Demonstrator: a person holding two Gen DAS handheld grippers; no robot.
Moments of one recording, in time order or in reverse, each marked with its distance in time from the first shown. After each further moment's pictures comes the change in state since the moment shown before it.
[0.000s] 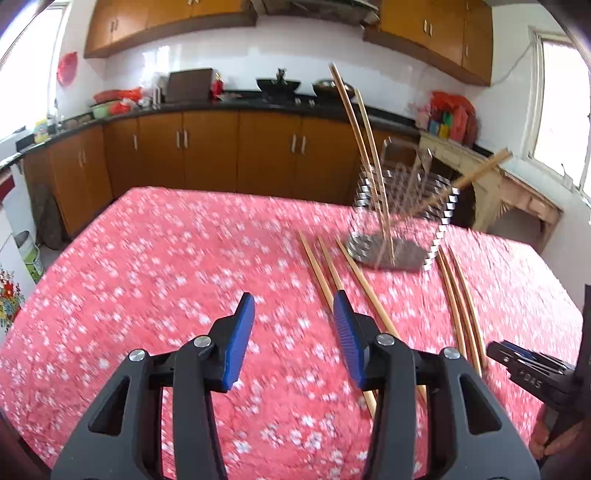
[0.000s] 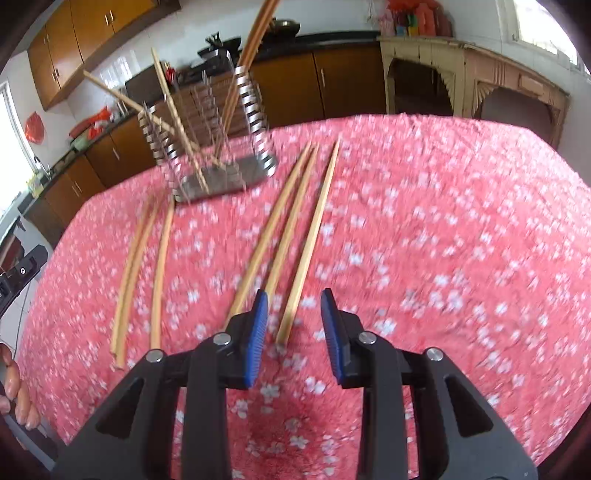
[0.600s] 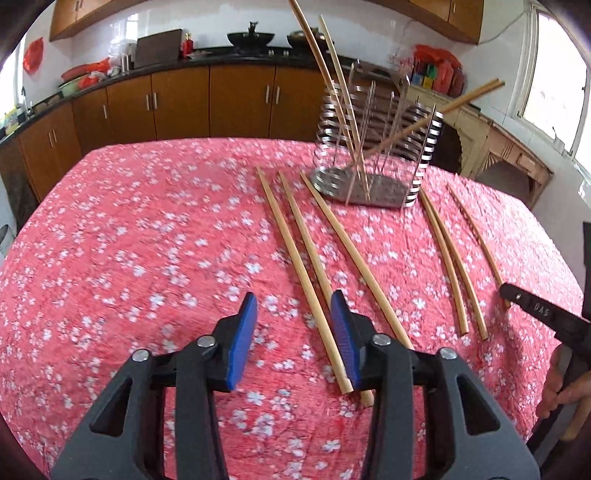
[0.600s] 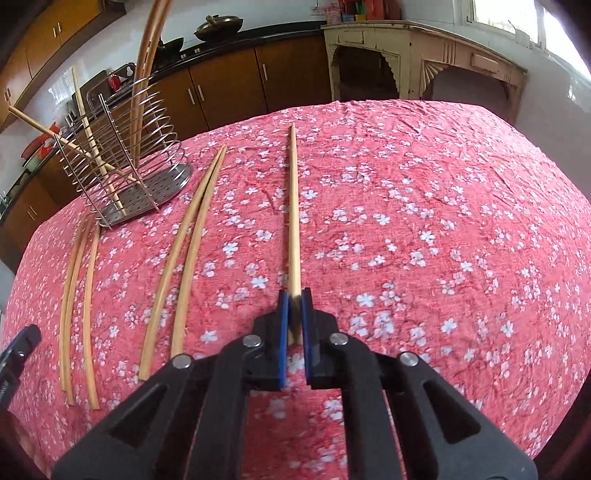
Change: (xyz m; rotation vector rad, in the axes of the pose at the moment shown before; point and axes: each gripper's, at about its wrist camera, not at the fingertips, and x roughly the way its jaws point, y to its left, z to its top) left arm 0.041 -0.031 -0.032 0.046 0.186 -0.068; right arm 0.012 -0.047 0.024 0.113 0.003 -0.169
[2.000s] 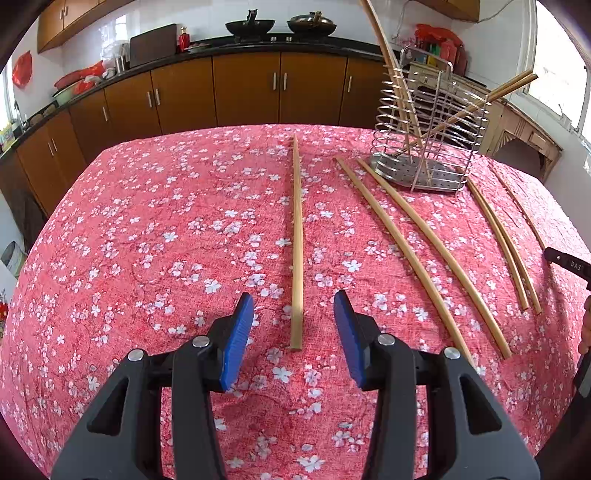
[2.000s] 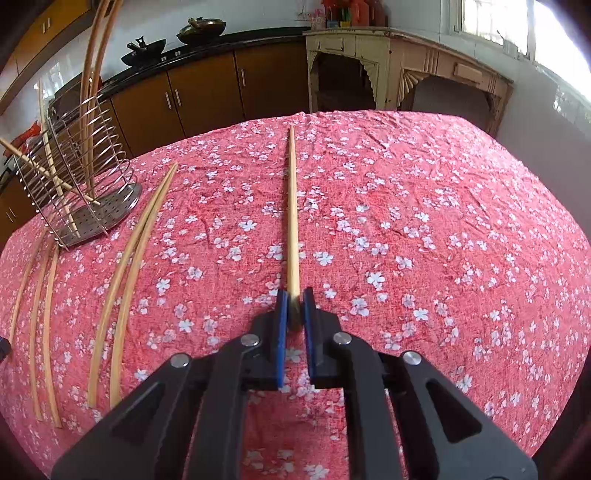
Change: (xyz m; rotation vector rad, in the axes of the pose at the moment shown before) left arm 0.011 0.071 0.008 0.071 0.062 0.050; right arm 0.021 -0.034 0.019 -0.021 -0.039 -0.113
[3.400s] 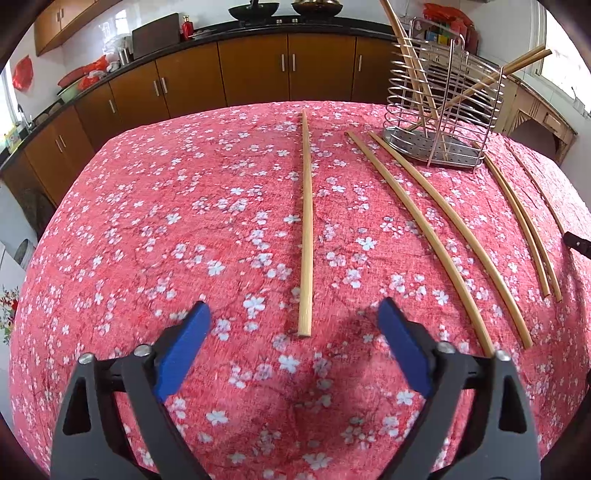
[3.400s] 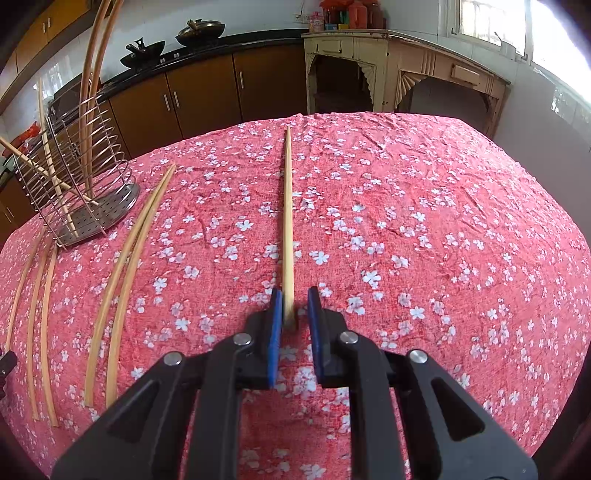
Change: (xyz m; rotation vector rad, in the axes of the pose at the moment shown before) left arm 0.005 -0.007 0.000 0.024 0.063 0.062; right arm 0.002 -0.003 0.001 0.015 0.003 0.007
